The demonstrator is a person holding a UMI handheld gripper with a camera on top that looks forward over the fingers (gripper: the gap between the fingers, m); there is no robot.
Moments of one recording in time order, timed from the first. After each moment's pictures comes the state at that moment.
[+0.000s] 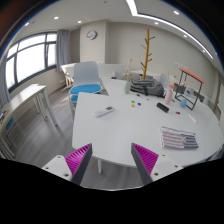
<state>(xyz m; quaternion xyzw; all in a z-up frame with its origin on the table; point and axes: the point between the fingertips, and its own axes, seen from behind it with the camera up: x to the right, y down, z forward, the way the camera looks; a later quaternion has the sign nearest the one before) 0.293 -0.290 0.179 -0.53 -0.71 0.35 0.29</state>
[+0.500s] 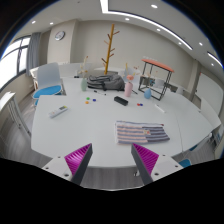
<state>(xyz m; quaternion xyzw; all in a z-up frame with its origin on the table) 0.254 -0.082 0.167 -0.62 -0.63 0.27 0.38</state>
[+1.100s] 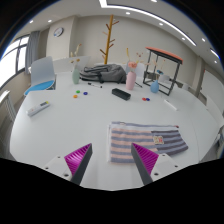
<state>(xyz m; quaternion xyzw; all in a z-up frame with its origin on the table) 0.102 -0.020 0.045 -0.62 -0.64 0.28 0.36</state>
